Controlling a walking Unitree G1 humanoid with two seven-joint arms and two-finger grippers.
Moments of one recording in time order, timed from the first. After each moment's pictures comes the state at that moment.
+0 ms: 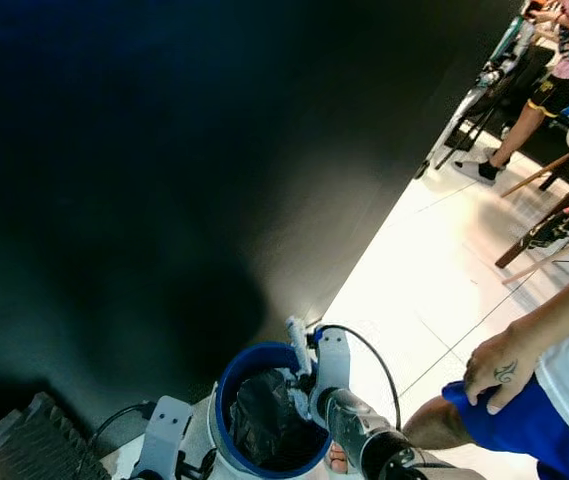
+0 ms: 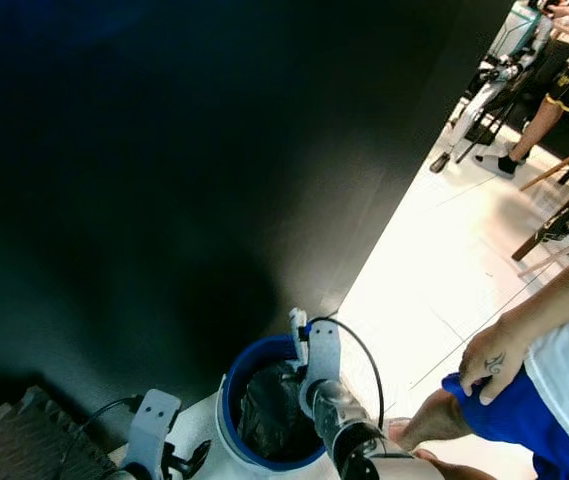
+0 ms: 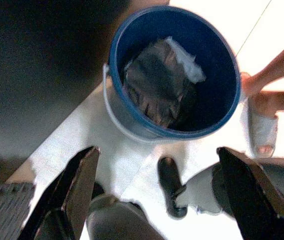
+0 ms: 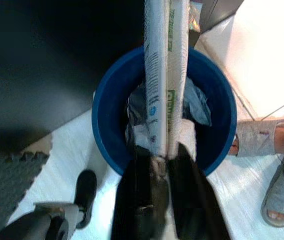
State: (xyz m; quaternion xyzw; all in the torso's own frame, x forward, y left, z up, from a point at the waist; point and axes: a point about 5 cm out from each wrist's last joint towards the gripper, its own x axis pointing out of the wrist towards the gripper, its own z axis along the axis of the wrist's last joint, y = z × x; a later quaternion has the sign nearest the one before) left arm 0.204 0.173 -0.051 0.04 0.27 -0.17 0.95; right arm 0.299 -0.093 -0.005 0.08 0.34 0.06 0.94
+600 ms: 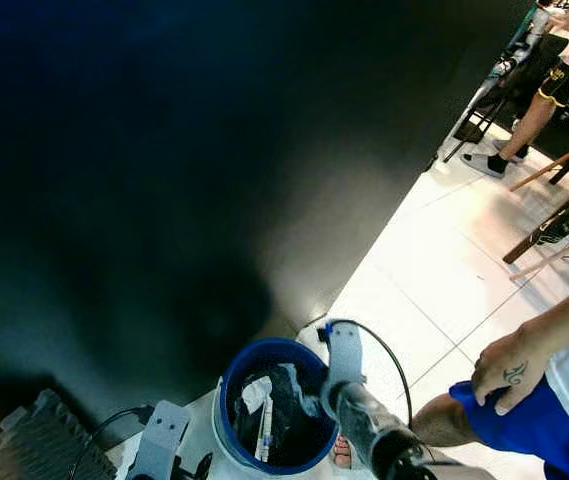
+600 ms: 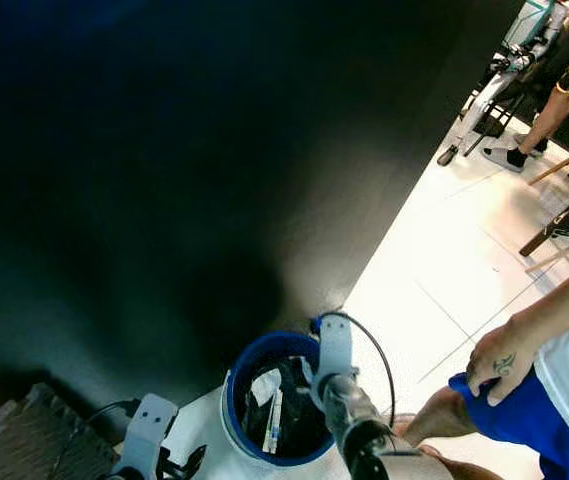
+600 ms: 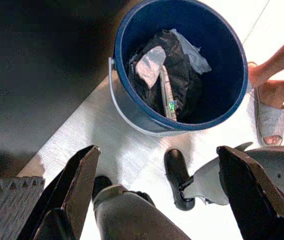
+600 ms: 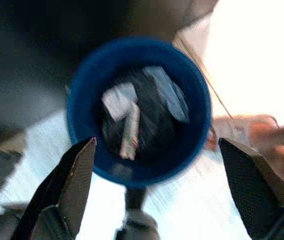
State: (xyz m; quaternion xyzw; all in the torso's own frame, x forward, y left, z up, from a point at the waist) left arm 0.203 0.172 -0.050 0.06 0.27 -0.18 0.94; right arm 0.288 -0.120 -0.018 0.03 0.35 0.03 0.94
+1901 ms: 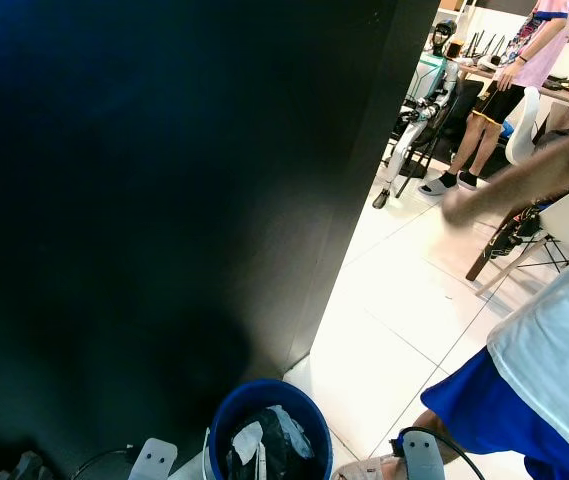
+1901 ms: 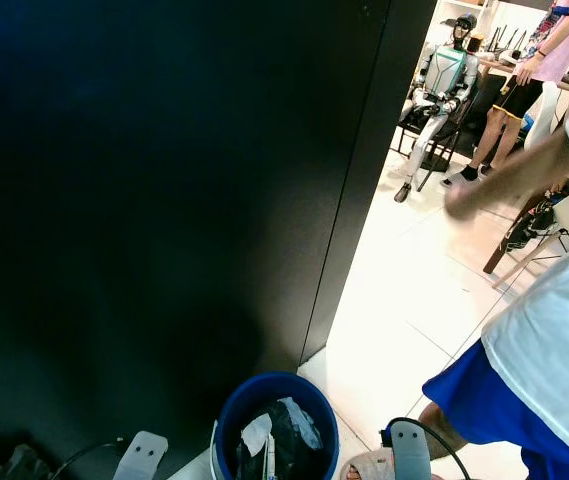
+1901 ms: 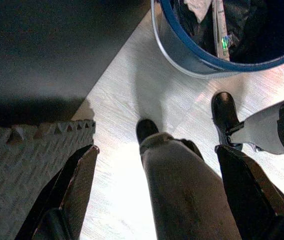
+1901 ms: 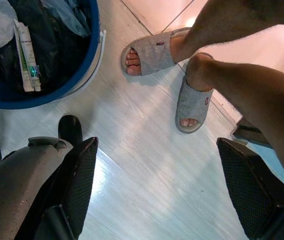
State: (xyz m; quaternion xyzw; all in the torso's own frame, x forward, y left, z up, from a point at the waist) left arm 0.176 0.189 -0.086 0.10 0.46 -0.08 0.88; right arm 0.178 -0.213 -0.084 -0.04 0.49 -0.06 0.87
